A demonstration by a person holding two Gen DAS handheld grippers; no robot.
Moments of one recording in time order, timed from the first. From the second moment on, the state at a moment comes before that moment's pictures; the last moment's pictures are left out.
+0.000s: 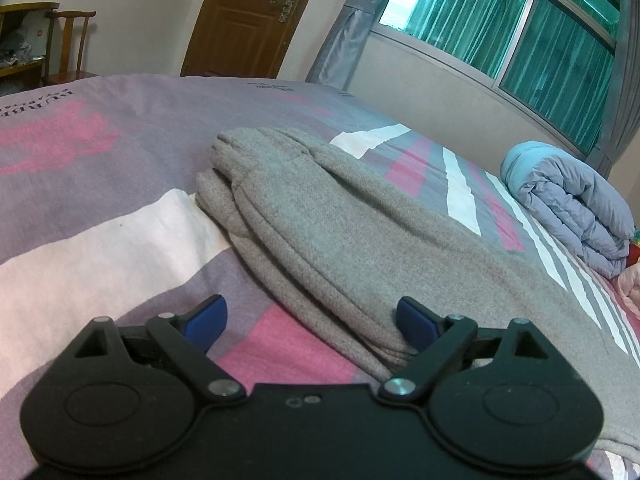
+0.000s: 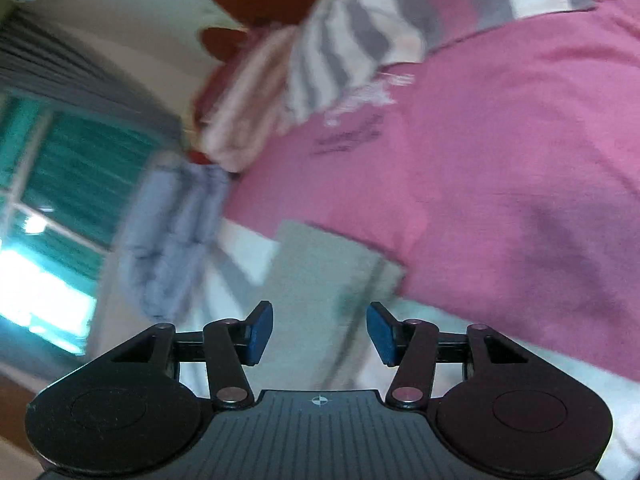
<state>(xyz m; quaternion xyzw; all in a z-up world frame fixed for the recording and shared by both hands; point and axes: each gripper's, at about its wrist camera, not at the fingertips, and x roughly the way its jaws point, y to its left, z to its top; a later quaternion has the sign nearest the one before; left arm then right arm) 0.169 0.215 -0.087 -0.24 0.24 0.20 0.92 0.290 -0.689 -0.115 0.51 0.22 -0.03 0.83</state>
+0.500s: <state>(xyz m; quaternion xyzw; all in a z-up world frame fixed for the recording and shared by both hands) 0.168 0.216 -0.087 -0.24 0.24 0.19 0.92 0.307 -0.690 -0.102 0.50 0.22 0.01 0.84</state>
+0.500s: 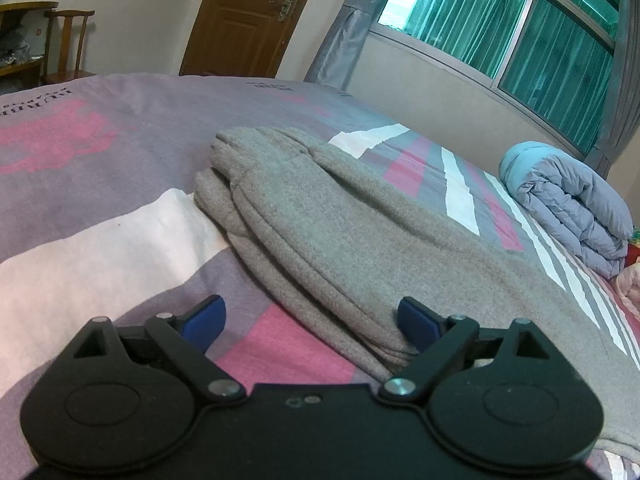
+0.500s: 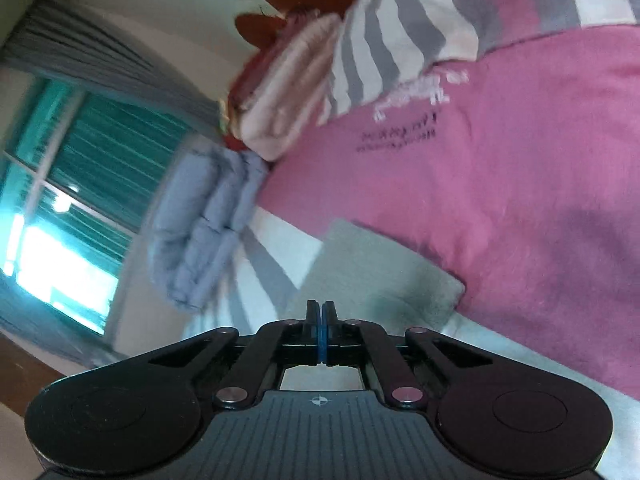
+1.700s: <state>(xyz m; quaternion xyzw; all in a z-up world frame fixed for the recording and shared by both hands) 0.168 0.215 -0.087 -0.24 0.24 0.19 0.92 0.312 -0.679 -0.103 0.48 0.24 0.03 0.84</state>
